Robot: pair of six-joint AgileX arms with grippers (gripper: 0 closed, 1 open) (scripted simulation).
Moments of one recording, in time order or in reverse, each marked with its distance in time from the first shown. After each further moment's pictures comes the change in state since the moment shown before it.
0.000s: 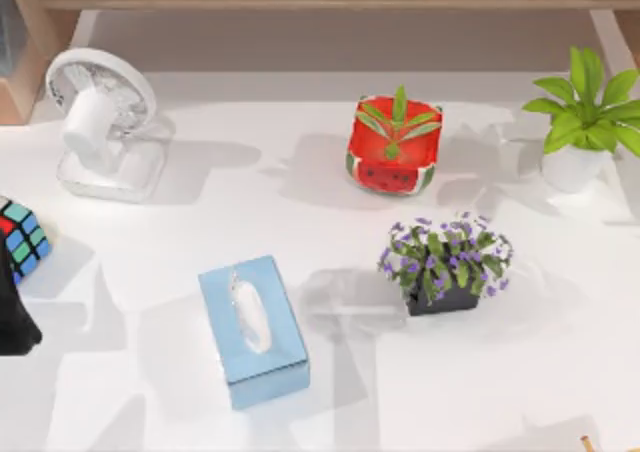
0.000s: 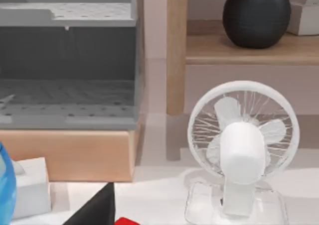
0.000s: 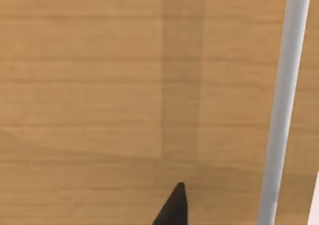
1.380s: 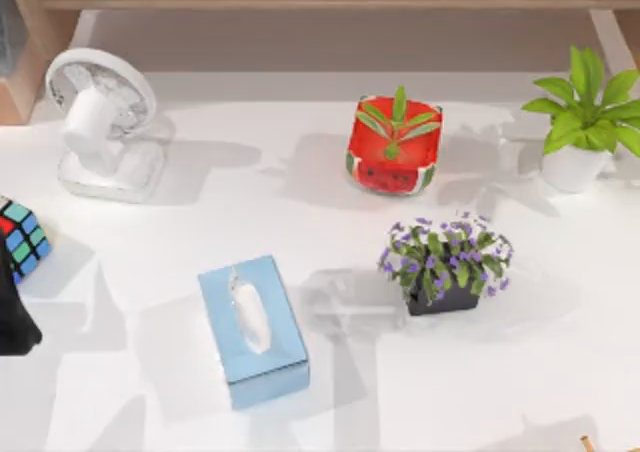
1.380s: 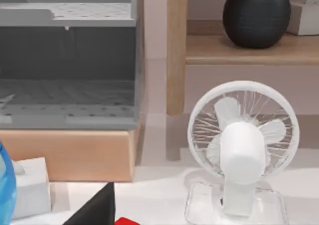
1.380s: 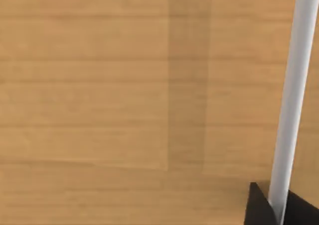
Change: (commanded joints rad) left arm 0.000 0.000 0.000 0.000 0.000 0.000; right arm 0.110 0.081 0.209 -0.134 0.112 -0.001
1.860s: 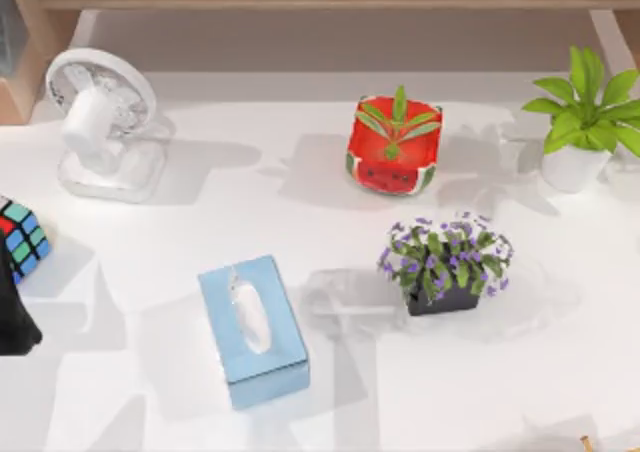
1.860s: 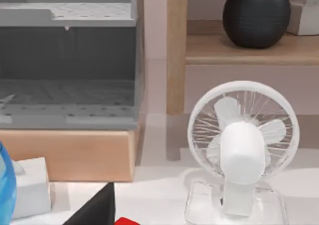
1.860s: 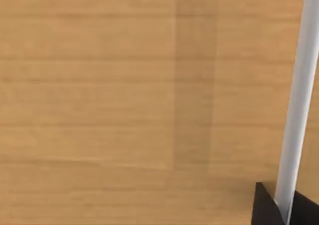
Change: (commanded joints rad) left arm 0.000 0.000 0.000 0.000 0.000 0.000; right arm 0.031 0.037 0.076 -0.049 0.026 -0.004
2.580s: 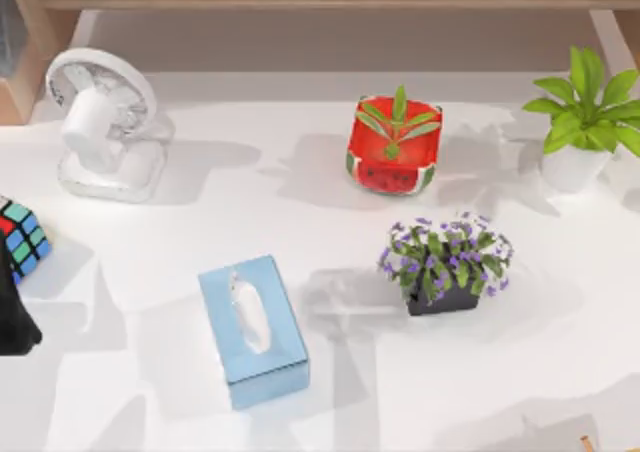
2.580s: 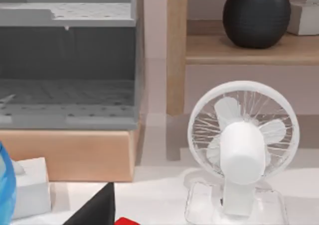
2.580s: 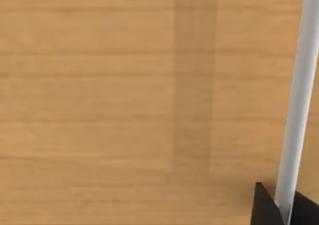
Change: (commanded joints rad) left arm 0.000 0.000 0.000 0.000 0.000 0.000; right arm 0.056 0.075 0.186 -0.115 0.069 0.007
